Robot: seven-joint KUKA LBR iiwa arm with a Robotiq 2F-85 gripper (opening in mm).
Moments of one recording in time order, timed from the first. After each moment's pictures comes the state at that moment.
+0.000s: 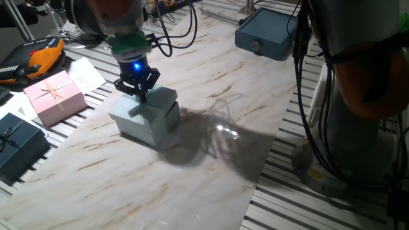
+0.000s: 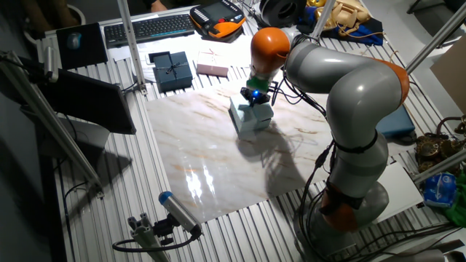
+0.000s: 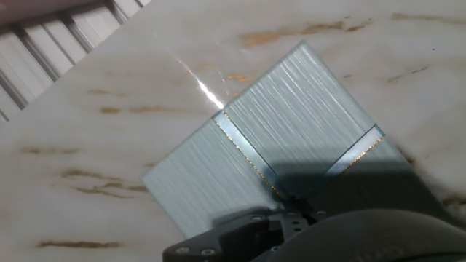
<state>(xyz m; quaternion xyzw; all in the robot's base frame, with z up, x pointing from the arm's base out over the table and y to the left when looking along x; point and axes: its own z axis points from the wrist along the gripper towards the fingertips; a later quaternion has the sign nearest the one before) 0.550 0.104 0.145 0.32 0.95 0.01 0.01</state>
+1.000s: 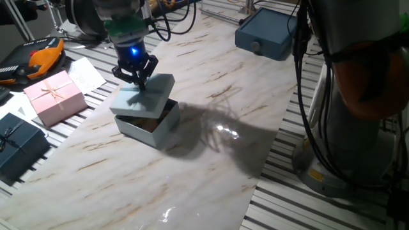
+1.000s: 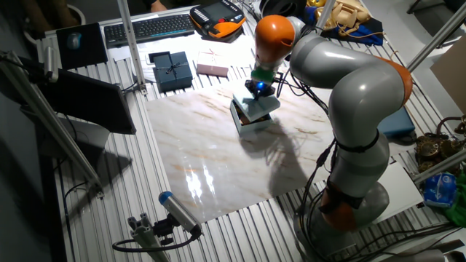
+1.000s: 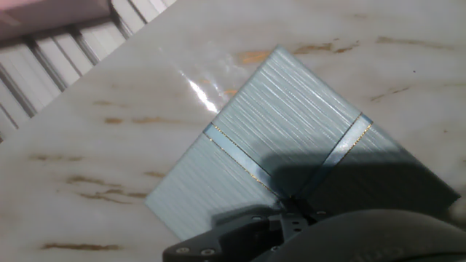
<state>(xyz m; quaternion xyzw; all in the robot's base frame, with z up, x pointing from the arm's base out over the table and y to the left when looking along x) 0.561 0.080 0.172 0.33 0.95 -0.01 0.01</state>
